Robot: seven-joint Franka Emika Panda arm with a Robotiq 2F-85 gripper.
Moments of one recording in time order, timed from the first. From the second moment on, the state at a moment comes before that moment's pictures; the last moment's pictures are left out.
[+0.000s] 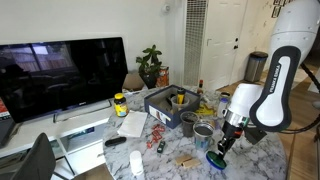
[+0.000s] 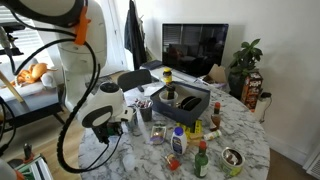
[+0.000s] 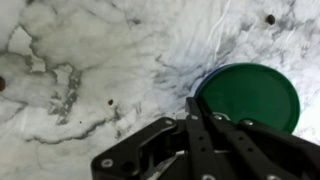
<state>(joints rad) -0.58 0.57 0.66 -2.74 -0.05 3.27 0.14</state>
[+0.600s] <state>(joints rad) -0.63 0.49 0.81 -2.74 0.02 3.10 0.13</state>
